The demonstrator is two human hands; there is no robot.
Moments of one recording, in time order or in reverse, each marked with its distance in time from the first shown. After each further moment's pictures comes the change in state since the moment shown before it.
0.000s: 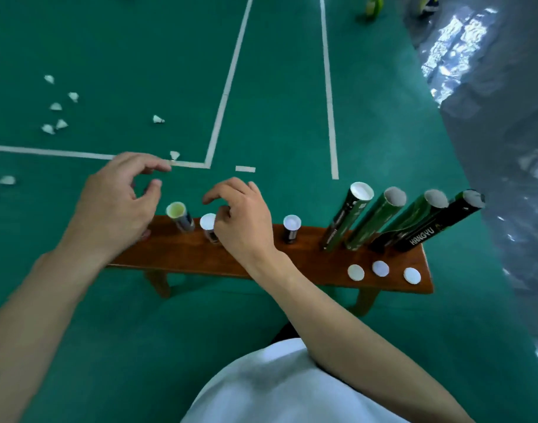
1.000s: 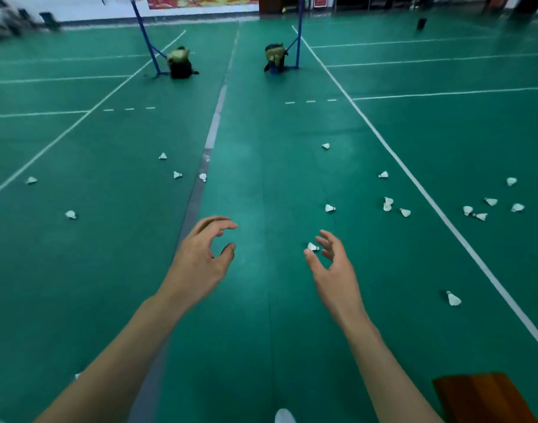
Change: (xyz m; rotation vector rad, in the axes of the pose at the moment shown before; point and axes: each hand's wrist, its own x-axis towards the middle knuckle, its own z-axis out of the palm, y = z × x) left_hand -0.497 -0.417 -0.452 0.189 0.825 -0.989; right_hand -0.142 -0.475 0.624 0.443 -1.124 -0.171
